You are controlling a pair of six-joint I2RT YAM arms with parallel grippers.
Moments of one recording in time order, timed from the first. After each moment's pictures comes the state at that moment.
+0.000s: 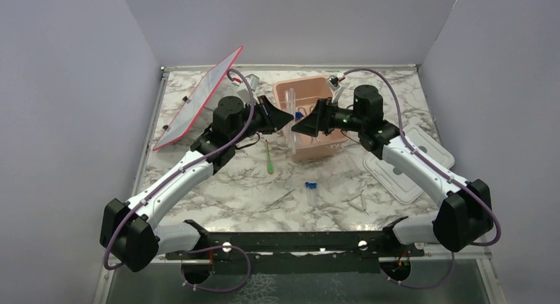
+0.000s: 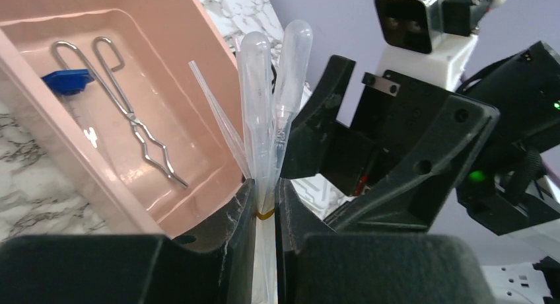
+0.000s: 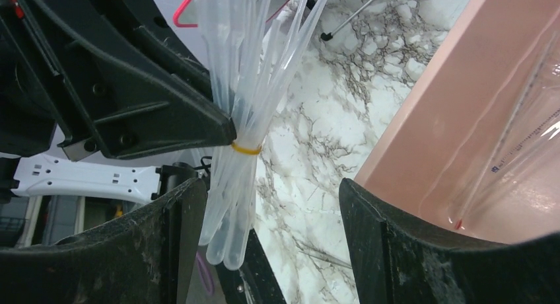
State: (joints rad) left arm -0.59 1.20 0.97 0.08 0.25 -0.76; right arm 0.48 1.33 1.03 0.04 -0.70 0.56
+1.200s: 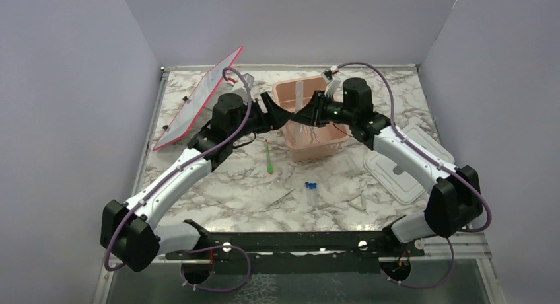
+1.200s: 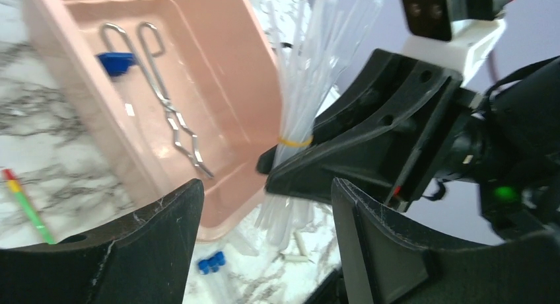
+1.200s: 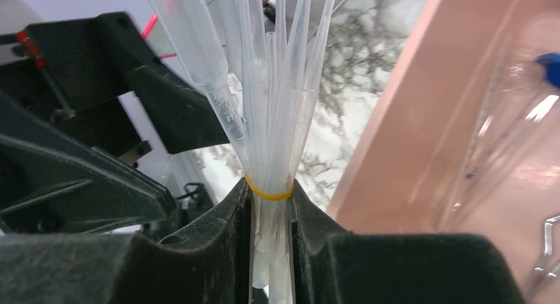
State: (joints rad) left arm -0.57 1.22 1.01 -0.02 0.19 -0.77; right arm 0.50 1.45 1.11 0.02 -0.57 0.60
